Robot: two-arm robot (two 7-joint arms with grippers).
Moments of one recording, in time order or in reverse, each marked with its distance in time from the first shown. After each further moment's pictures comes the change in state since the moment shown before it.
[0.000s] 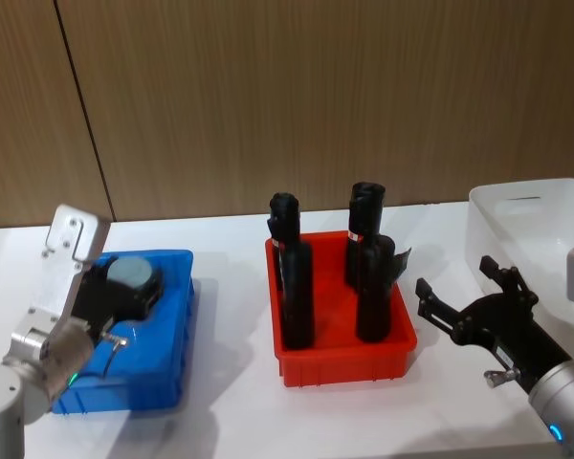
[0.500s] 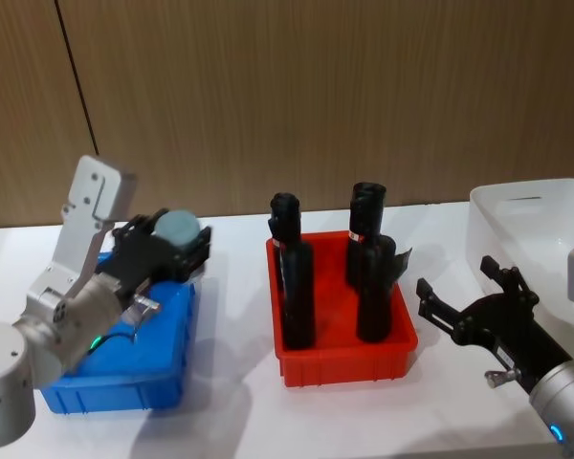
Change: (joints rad) left arm -0.038 -0.010 0.003 -0.094 -0.006 -0.004 -0.149; right arm 0.000 0.000 0.000 0.000 0.000 0.000 0.000
